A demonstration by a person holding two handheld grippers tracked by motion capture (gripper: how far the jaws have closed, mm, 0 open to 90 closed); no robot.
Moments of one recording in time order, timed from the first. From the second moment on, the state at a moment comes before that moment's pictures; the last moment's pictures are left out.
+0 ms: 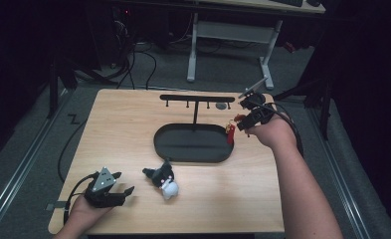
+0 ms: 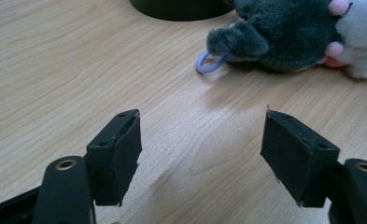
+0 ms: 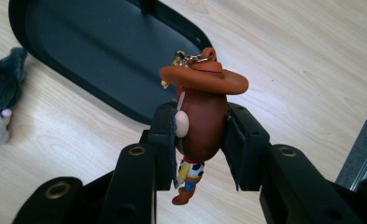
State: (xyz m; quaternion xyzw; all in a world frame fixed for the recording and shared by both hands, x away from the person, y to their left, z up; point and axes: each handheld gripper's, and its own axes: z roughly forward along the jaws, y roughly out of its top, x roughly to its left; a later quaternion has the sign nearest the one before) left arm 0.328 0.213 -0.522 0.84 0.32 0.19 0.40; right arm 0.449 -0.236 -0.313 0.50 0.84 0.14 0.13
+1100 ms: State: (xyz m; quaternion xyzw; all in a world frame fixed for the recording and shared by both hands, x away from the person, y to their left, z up) left arm 0.327 0.212 -0.523 0.84 0.31 0.18 0.40; right arm 0.500 -0.219 -0.296 0.53 0.83 0.13 0.15
